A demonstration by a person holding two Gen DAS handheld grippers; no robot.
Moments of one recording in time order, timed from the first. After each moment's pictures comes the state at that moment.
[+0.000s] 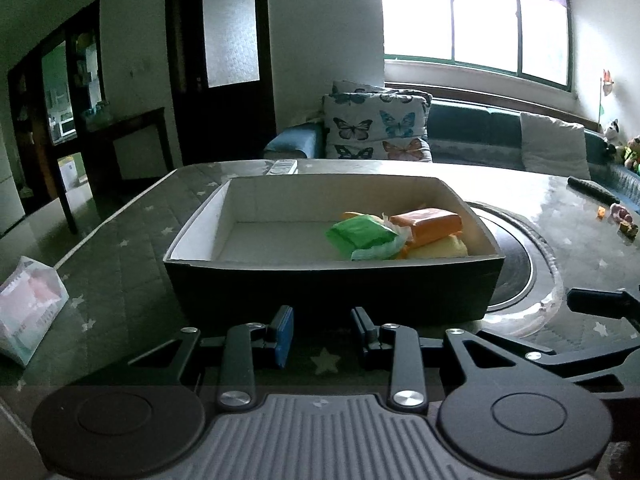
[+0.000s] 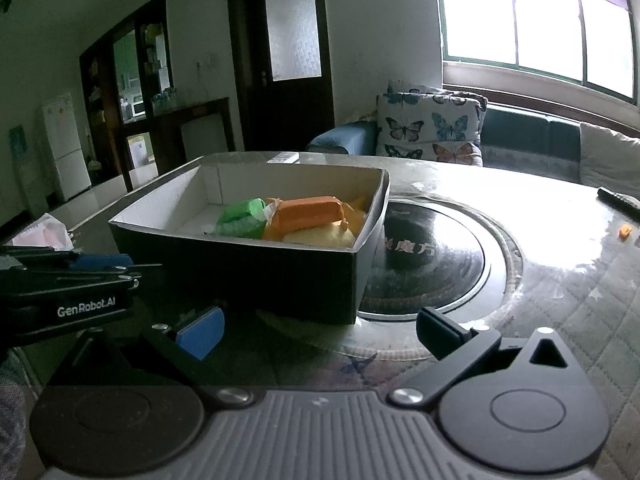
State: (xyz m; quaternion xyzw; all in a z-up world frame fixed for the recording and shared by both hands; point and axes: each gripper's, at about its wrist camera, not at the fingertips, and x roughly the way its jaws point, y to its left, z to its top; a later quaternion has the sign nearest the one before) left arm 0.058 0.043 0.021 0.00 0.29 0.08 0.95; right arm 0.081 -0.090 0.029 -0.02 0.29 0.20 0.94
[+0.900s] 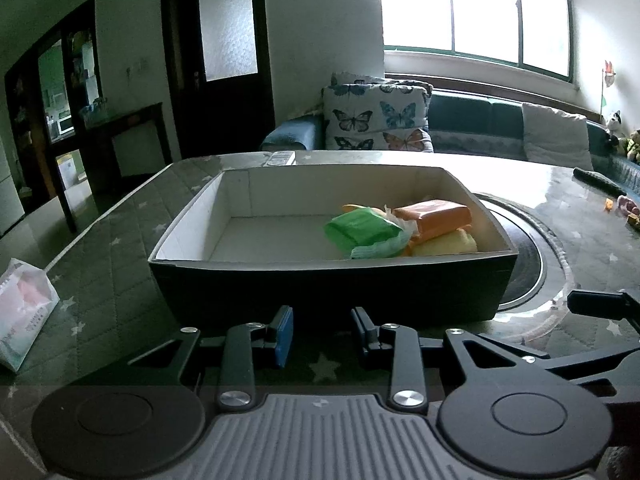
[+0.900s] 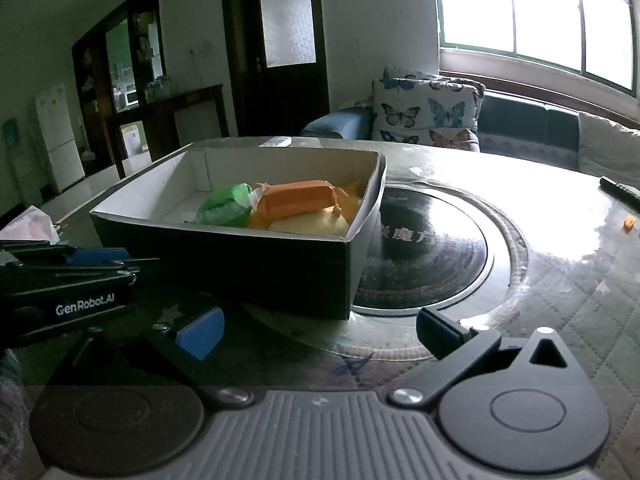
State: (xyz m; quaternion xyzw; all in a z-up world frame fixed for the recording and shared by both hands) left arm 0.076 0.044 0.013 0.01 0.30 0.08 0.95; right arm 0.100 -0.087 0.016 -0.02 0.31 0.19 0.93
